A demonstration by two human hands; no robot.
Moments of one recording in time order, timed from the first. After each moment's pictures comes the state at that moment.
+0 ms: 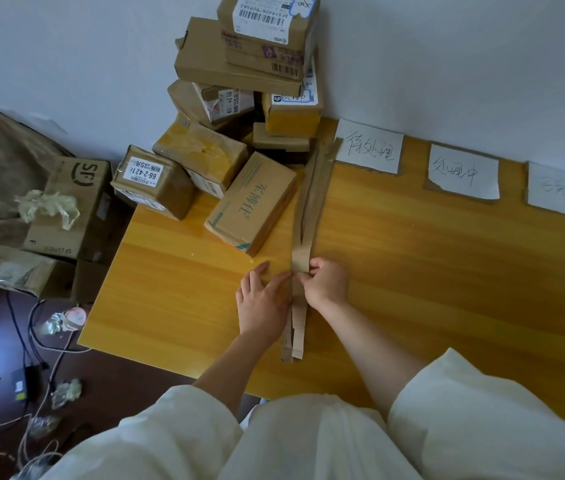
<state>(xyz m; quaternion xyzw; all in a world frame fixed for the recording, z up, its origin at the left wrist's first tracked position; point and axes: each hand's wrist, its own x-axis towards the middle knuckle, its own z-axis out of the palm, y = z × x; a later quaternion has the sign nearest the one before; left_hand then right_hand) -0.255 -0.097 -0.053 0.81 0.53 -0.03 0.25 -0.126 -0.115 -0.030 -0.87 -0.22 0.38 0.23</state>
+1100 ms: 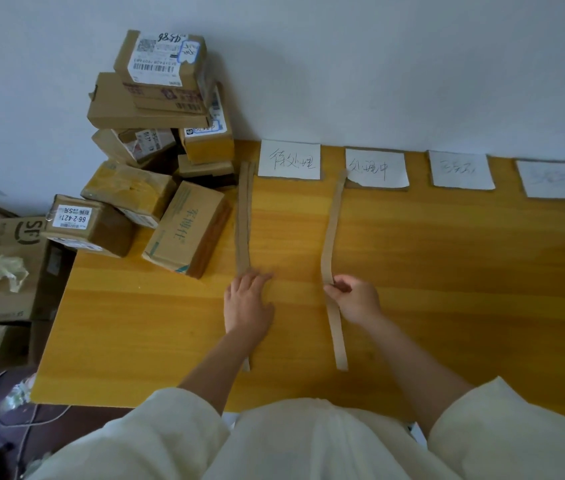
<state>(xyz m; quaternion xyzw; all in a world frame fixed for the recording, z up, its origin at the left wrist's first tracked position) -0.193 -0.116 -0.020 0.86 0.45 -0.05 0.25 -0.029 -0.237 0.002 -0.87 -0.17 0.38 0.28</state>
